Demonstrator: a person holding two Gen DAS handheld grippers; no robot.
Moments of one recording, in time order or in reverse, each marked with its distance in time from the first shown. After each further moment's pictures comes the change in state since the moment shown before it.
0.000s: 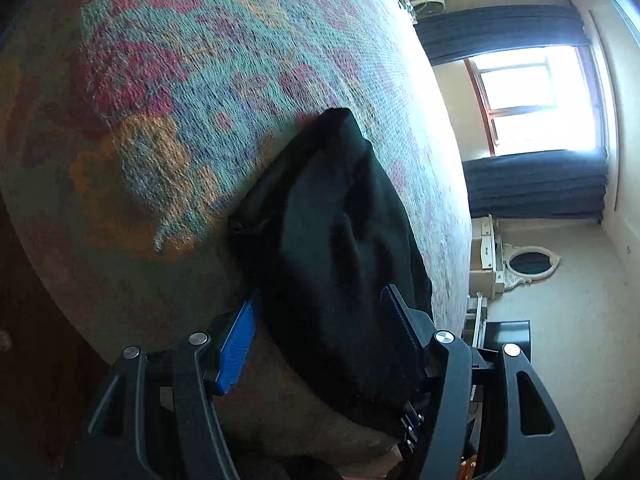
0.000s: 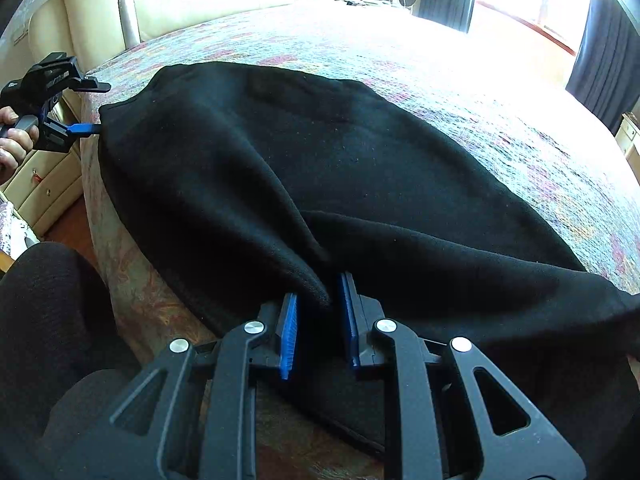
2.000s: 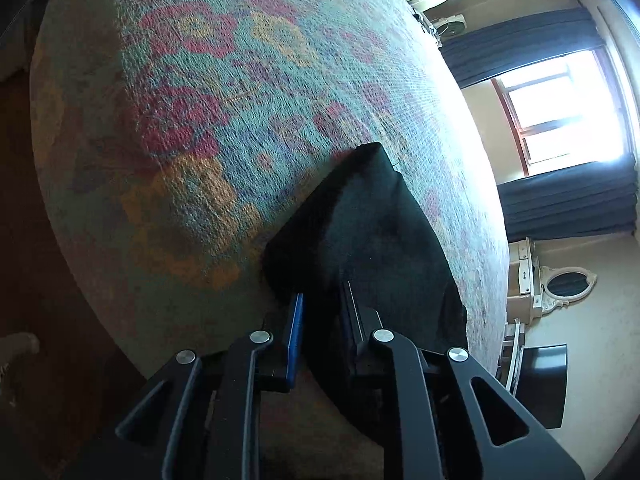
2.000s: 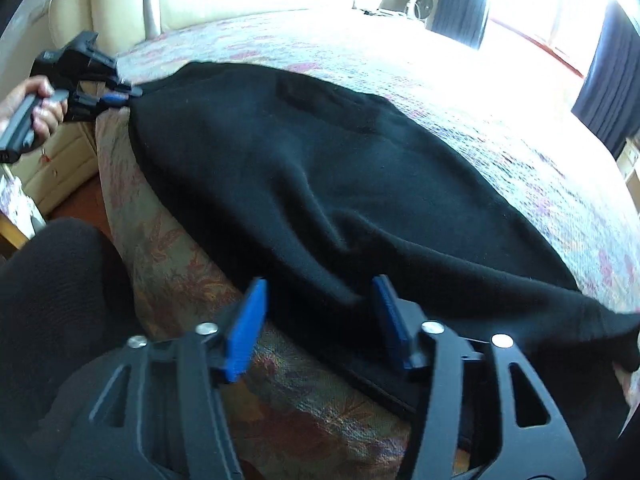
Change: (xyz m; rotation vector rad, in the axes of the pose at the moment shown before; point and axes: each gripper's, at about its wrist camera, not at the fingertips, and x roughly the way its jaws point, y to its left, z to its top) left arm -0.033 0.012 -0.024 0.027 -0.086 0.160; right arm -0.043 0.011 -0.007 0.037 -0.042 0.046
